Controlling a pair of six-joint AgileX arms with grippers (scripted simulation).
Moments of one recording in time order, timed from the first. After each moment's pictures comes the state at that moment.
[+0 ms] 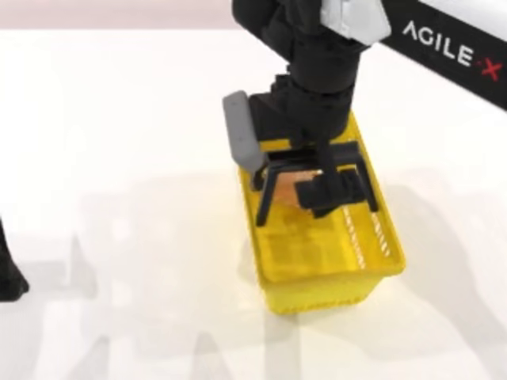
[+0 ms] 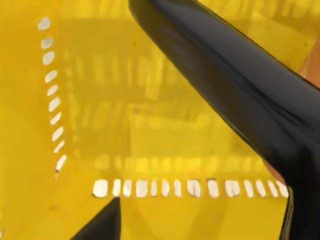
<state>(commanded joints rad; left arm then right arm) 0.02 0.00 0.00 0.00 0.00 0.00 0.67 2.23 2.13 -1.46 0.00 -1.04</state>
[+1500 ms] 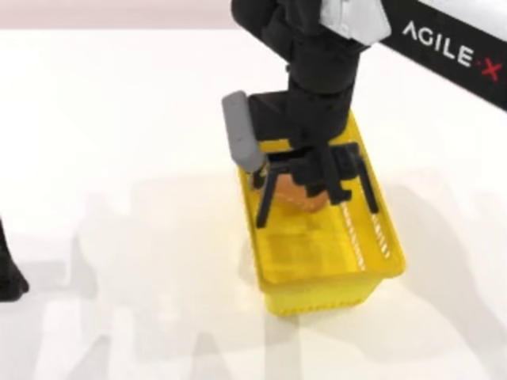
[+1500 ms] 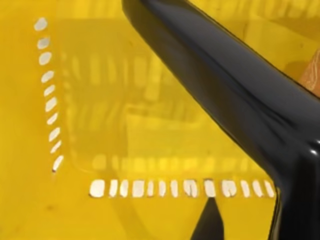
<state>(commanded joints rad) 0.02 0.00 0.00 0.00 0.00 0.00 0.67 2.23 2.13 -1.46 0.00 -1.04</state>
